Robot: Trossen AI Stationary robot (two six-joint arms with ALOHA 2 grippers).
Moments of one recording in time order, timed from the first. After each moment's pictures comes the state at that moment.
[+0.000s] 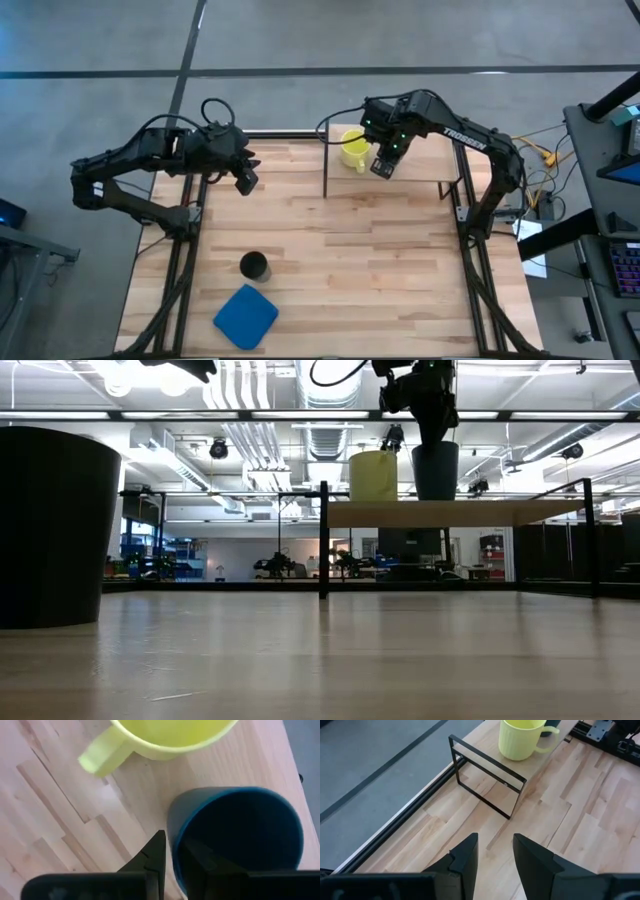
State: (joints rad) left arm 0.11 1.15 1.55 -1.18 -0.38 -0.41; right arm -0.40 1.74 1.90 -1.57 0.08 0.08
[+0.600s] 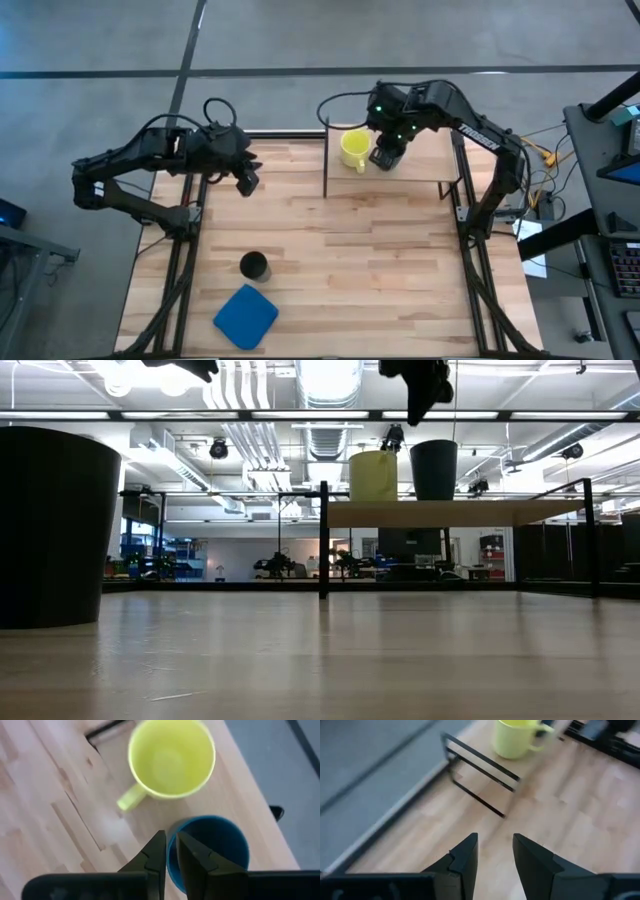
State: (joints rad) left arm 0.11 1.16 1.56 -1.18 -0.34 -0.41; right arm -0.38 1.73 2.09 -1.57 0.08 0.10
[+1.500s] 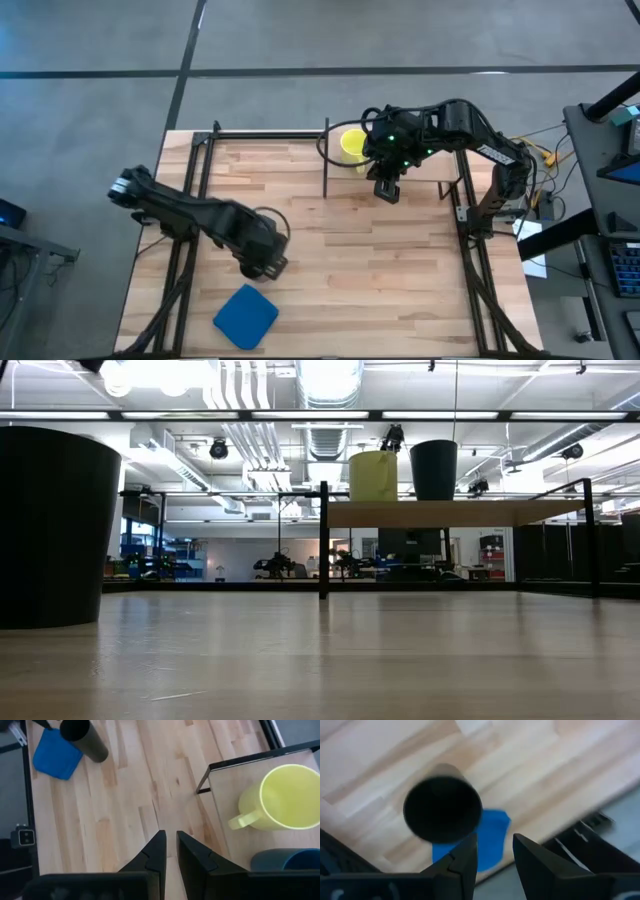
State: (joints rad) left arm -0.36 1.53 1.55 -1.33 0.13 -1.40; right arm -0.10 1.73 2.28 -1.57 -0.05 0.15
